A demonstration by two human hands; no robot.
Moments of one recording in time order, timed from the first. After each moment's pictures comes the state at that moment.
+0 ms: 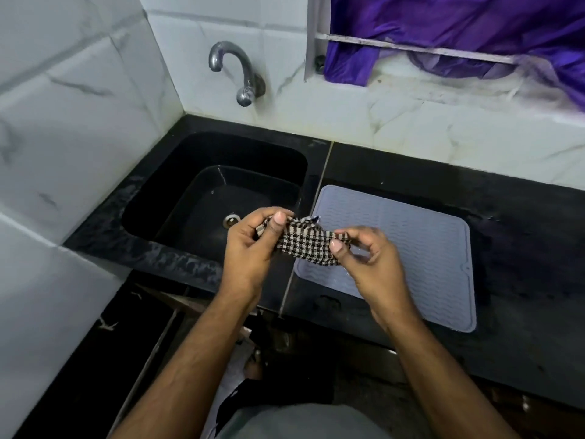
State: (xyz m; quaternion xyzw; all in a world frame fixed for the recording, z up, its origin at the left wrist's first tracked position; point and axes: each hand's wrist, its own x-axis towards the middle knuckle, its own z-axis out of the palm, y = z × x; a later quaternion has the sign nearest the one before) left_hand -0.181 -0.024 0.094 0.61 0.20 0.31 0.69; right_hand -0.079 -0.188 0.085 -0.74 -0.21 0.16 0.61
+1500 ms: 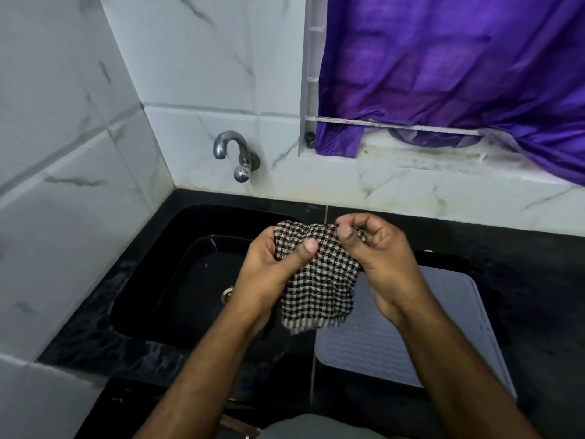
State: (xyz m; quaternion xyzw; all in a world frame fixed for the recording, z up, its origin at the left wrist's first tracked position) left_hand -0.121 0.074 0.155 0.59 0.11 0.18 0.78; right_hand -0.022 -0.080 0.172 -0.62 -0.21 0.15 0.74
